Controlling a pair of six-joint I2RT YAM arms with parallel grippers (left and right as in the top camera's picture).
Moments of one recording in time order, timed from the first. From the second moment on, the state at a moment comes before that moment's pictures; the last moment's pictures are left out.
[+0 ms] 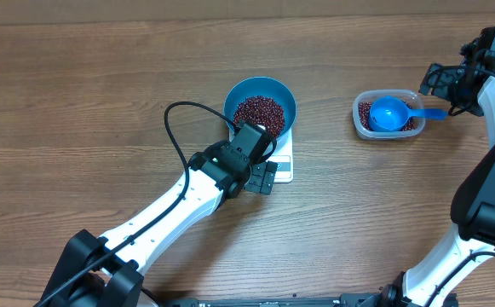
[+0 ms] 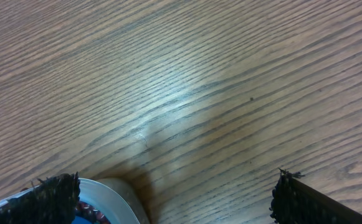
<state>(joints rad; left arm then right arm) -0.67 1.59 1.04 -0.58 -0.13 -0.36 -0.35 2.04 1.68 -0.77 -0.03 0.10</state>
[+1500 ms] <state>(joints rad) -0.67 1.59 1.04 -0.57 -0.13 -0.36 -0.35 2.04 1.68 -0.77 -0.02 0.10</state>
